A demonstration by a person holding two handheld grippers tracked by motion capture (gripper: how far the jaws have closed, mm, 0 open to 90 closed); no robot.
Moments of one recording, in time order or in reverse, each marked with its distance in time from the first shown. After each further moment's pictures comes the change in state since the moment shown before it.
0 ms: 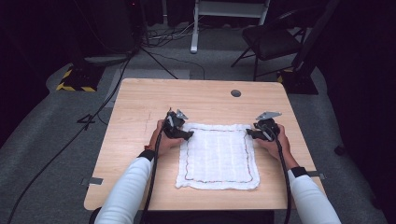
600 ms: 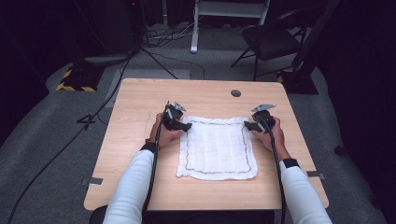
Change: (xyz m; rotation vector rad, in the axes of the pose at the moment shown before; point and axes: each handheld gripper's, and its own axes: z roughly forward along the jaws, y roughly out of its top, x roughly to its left) left arm 0.026 0.011 0.011 -0.018 0.040 -0.065; right arm -0.008 0.025 0.023 0.019 -0.092 0.023
